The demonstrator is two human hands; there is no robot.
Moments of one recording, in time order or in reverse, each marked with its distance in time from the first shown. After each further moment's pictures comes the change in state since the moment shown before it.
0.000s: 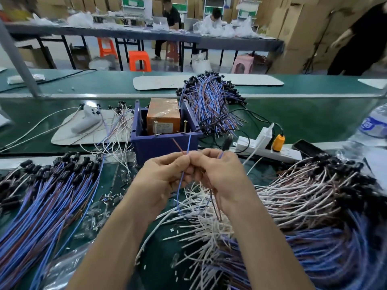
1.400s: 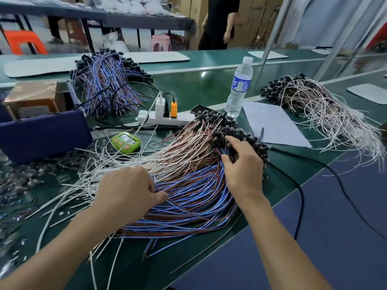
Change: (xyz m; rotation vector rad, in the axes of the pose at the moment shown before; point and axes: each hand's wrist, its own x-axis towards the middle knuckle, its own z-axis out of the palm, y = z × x) left_hand -0.048 -0.083 0.123 1.829 -0.171 0.368; right_hand -0.134 0.011 -0.251 -1.162 0.841 -0.426
